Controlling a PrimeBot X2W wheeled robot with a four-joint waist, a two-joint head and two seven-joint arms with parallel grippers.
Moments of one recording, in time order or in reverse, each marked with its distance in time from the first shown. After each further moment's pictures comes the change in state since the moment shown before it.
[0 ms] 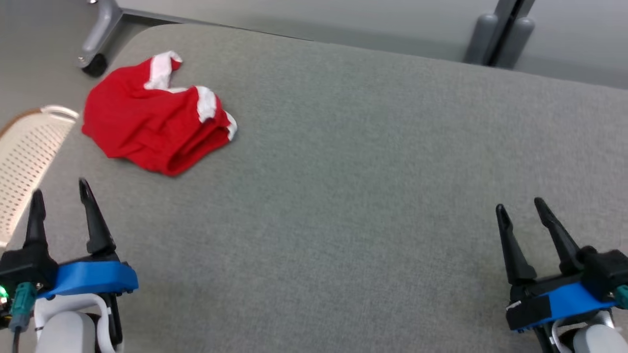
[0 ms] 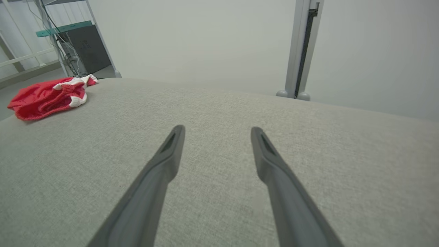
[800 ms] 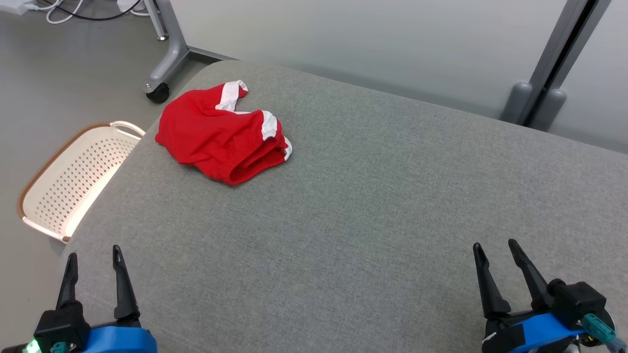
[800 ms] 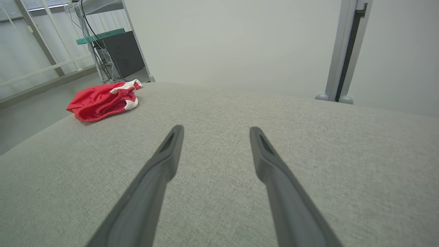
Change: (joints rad) left arm 0.184 0.001 -0.049 -0.035 0.029 -0.003 0.000; right arm 0.053 0.080 0.011 0.095 0.007 0.000 -0.032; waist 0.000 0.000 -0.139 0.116
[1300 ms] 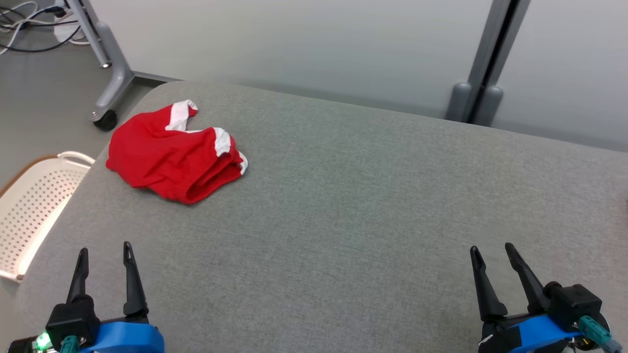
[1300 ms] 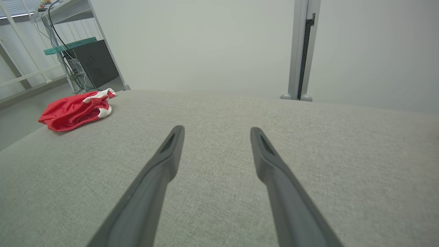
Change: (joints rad) left arm -0.020 -0.005 -0.017 0.025 0.016 -0.016 0.001; right arm 0.003 0.014 0.002 0.013 0.004 0.000 0.000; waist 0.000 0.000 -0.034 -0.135
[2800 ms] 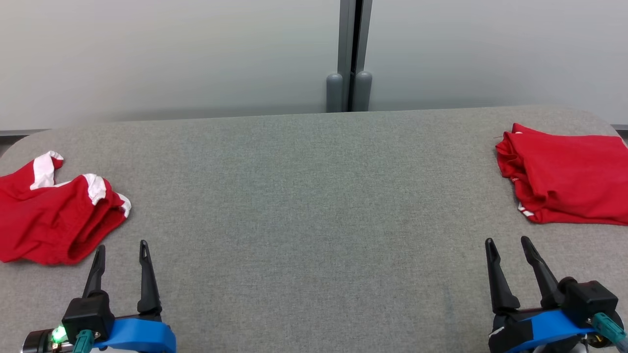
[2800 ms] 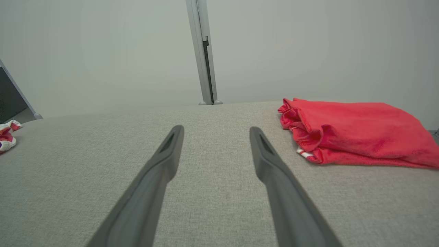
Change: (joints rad) left arm -0.020 -0.013 -0.029 0.029 0.011 -0.023 0.000; right arm -0.007 0.010 -0.059 -0.016 -0.019 0.000 -0.001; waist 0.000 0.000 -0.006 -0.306
